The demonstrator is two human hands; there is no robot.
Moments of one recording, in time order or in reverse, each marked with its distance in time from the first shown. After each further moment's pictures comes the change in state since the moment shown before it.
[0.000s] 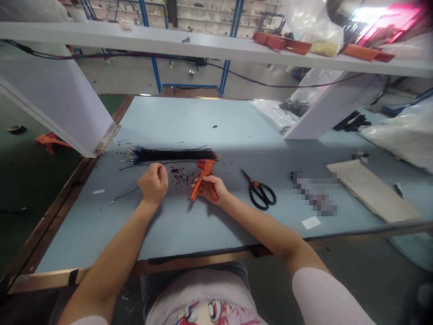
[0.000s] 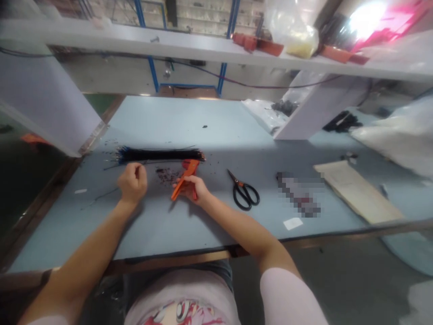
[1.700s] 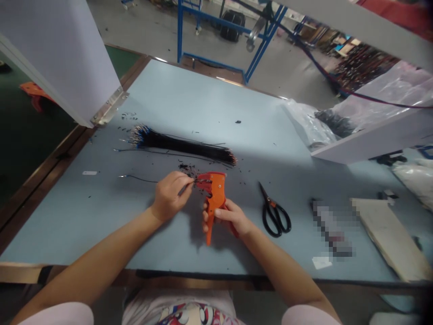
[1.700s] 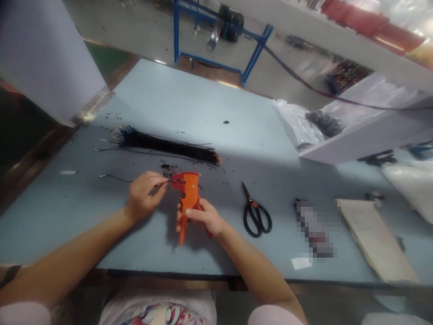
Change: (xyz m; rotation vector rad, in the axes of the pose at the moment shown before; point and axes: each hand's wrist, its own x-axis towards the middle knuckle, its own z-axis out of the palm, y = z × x) left_hand -0.020 0.024 -0.004 -0.422 -0.120 0.247; right_hand -0.045 -0.006 0.000 -0.369 -0.303 0.257
